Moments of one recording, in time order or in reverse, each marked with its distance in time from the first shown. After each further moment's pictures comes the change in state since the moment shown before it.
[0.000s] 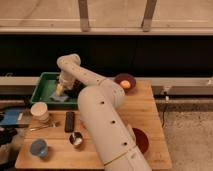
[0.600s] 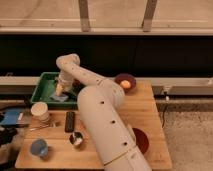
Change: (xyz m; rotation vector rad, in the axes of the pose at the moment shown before) arm 0.000 0.001 -0.001 -0.002 -0.003 -0.006
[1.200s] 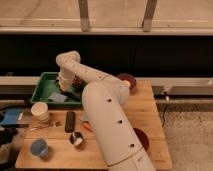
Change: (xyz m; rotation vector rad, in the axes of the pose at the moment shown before) arm -0.001 0.004 -0.039 0.036 -0.040 -0.026
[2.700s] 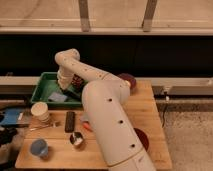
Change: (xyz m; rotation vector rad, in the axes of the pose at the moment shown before) arm -0.007 0.005 -0.003 -0.006 -0.005 -0.012
